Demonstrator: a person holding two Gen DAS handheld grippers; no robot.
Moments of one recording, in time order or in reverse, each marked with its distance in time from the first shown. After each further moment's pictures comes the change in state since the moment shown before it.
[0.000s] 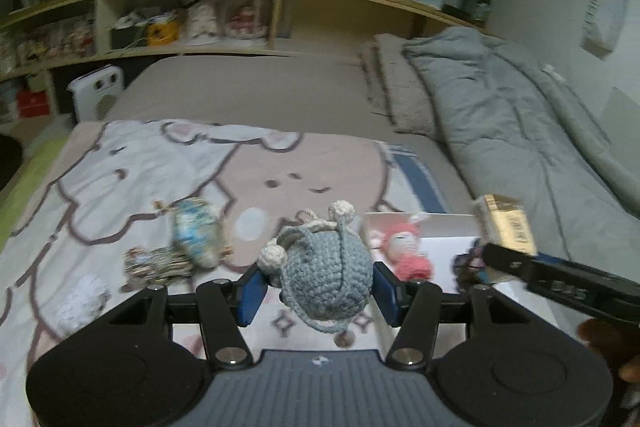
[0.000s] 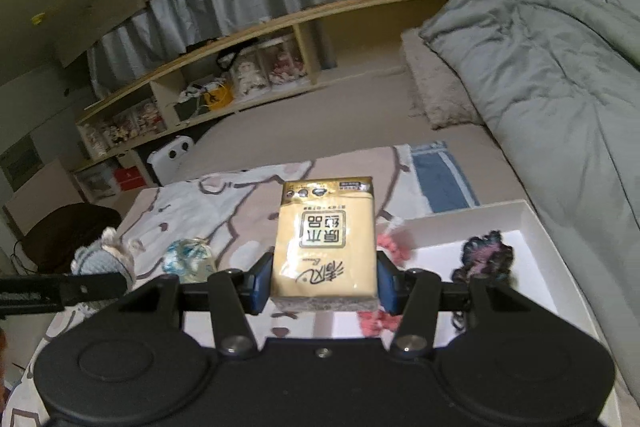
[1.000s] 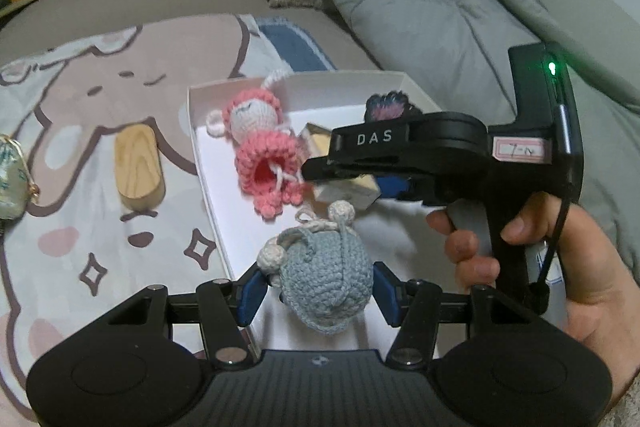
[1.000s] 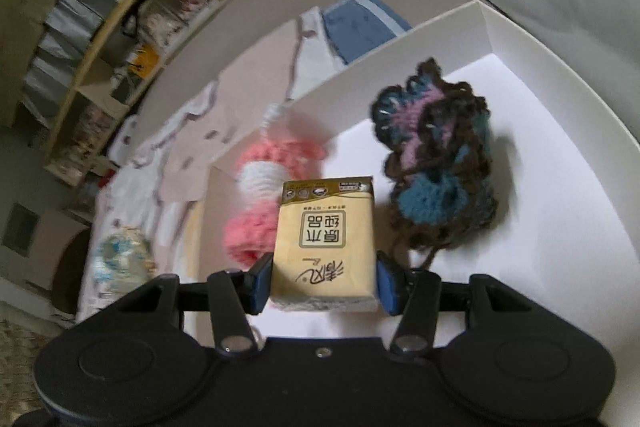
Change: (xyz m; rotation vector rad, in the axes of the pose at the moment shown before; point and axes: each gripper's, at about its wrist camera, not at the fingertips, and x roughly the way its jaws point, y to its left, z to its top) left arm 0.136 -0.098 -0.064 0.178 0.292 -0.219; right arm 0.128 -0.112 -0.043 0.361 0.298 0.013
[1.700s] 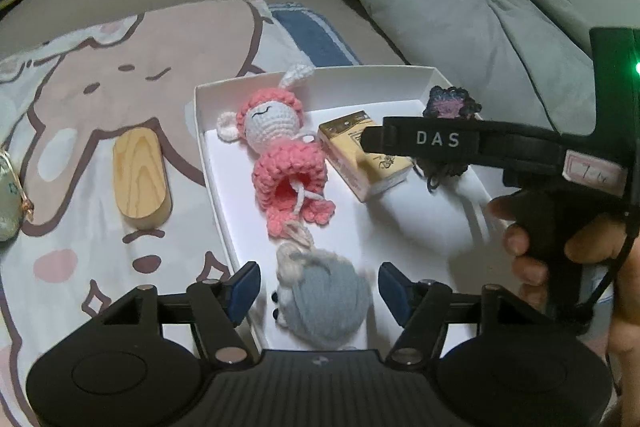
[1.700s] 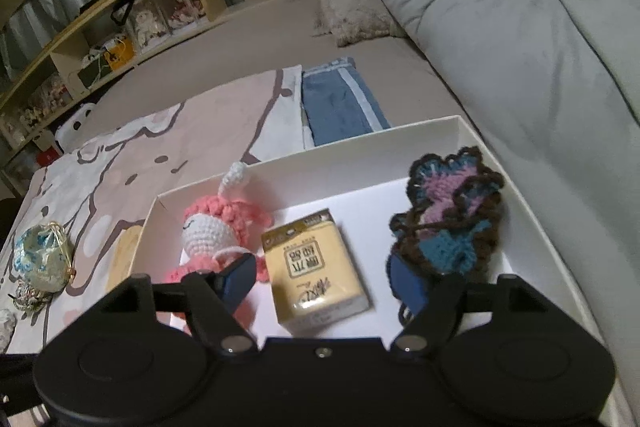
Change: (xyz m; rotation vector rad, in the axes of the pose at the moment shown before) left arm 0.025 0.016 0.024 0.005 0.046 0.030; right arm -0.021 0.018 0.013 -0.235 -0.152 -0.193
